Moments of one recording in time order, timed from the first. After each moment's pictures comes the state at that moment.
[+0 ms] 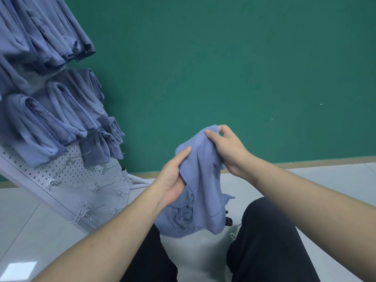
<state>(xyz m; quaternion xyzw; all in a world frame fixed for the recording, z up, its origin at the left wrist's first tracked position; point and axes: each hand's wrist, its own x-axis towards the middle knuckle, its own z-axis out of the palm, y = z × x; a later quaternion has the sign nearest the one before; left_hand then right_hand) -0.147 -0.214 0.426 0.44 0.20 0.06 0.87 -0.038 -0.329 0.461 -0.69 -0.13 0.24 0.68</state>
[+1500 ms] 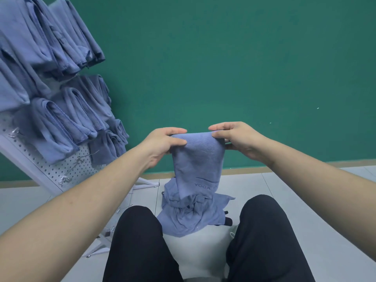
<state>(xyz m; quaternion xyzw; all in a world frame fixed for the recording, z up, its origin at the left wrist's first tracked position) -0.142 -0.166 0.495 0.74 0.24 0.07 0.63 -0.021 -0.363 0.503 -0.75 -0.23 0.27 0.56</state>
